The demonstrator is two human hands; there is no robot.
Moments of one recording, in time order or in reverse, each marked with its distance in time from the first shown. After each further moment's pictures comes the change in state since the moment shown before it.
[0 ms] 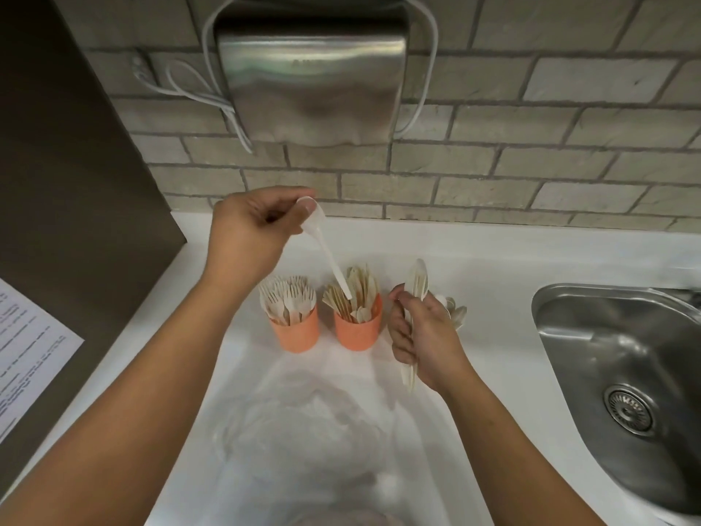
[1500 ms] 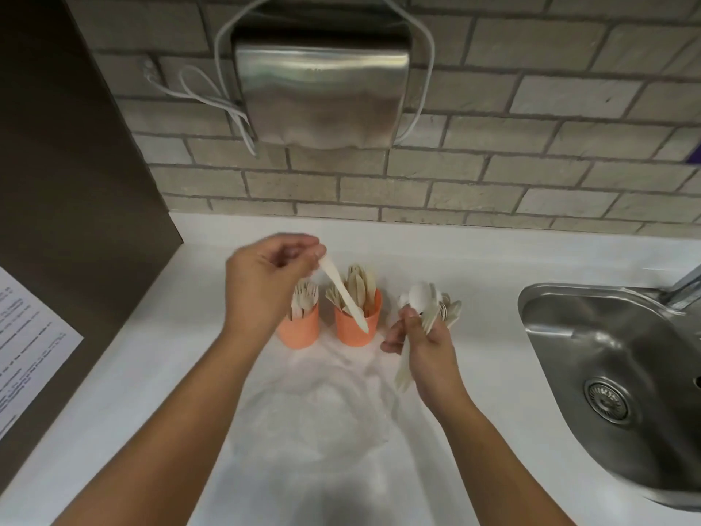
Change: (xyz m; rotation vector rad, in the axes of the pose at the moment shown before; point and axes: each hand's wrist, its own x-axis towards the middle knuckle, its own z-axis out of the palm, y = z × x) left_hand -0.057 -0.021 0.000 -0.202 0.046 -0.096; right_hand -0.029 0.040 0.001 -0.201 0.214 -0.235
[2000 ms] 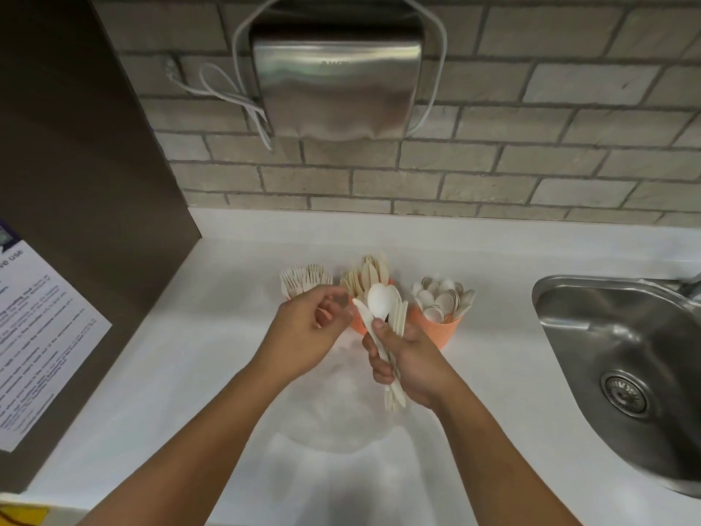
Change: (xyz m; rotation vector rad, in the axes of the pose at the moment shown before) left_hand -0.058 -0.039 -0.007 0.434 -0.328 -0.123; right_hand -0.021 0.002 0.022 0.164 -0.496 0.229
